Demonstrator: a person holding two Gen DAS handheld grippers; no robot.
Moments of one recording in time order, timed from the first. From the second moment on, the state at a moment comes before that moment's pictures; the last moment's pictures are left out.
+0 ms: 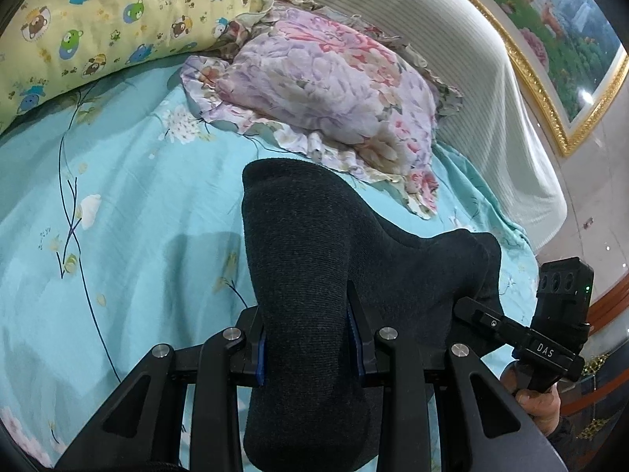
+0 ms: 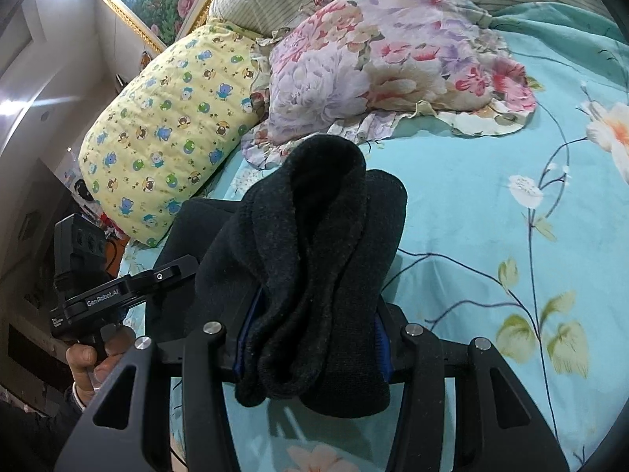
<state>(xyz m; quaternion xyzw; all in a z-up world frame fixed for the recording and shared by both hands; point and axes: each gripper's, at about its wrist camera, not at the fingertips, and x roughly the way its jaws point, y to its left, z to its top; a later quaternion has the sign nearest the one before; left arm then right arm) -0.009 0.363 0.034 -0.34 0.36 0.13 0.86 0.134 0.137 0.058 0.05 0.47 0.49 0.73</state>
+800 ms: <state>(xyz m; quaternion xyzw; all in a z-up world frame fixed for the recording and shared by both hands) -0.009 0.367 0.010 -0.32 0.38 0.17 0.85 0.149 0.140 0.022 0.06 0.51 0.46 0.72</state>
